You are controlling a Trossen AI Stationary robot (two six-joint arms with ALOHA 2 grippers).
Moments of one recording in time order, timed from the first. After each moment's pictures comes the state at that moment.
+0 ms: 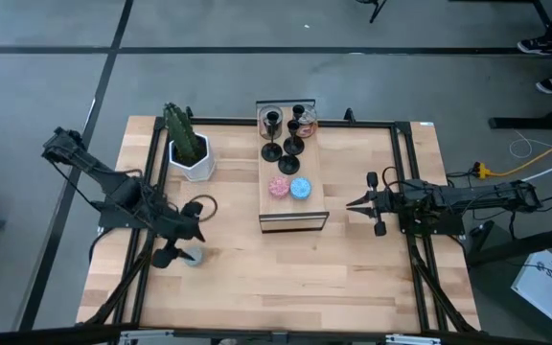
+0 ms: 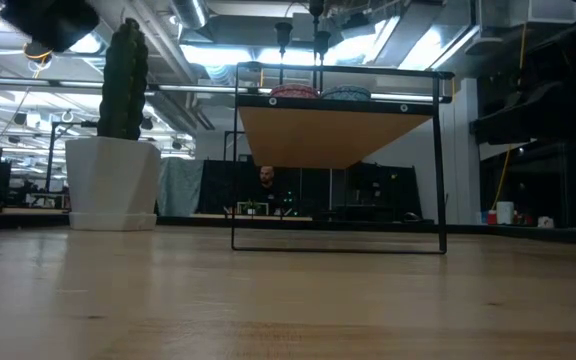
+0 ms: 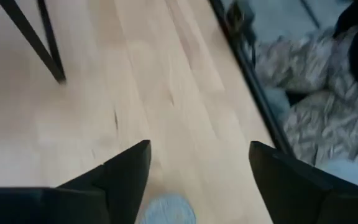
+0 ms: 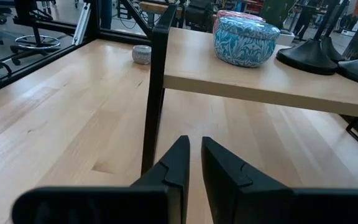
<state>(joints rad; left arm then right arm) -0.54 0.89 0.79 -0.68 0.02 -0.34 0.06 0.27 0.01 0.06 -0.03 -0.14</state>
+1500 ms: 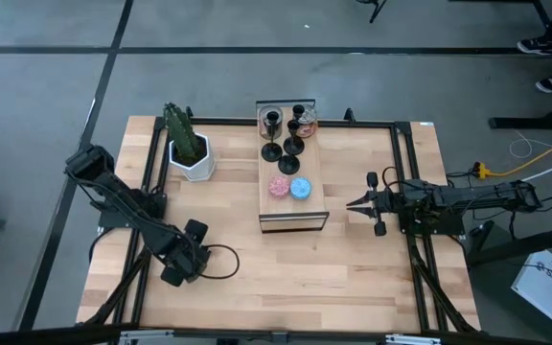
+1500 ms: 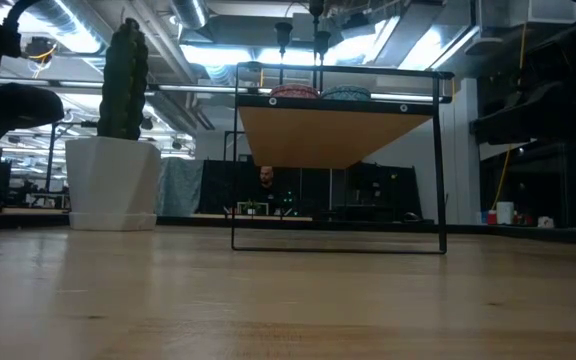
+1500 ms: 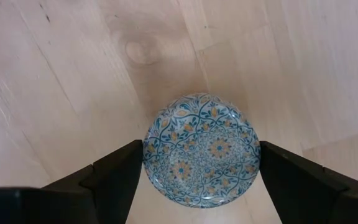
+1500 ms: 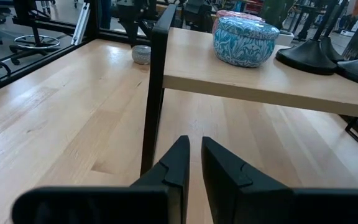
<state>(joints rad) -0.71 1.46 0.79 -0.83 -0.10 -0.38 0.06 0.27 0.01 0.06 -0.03 -0.14</state>
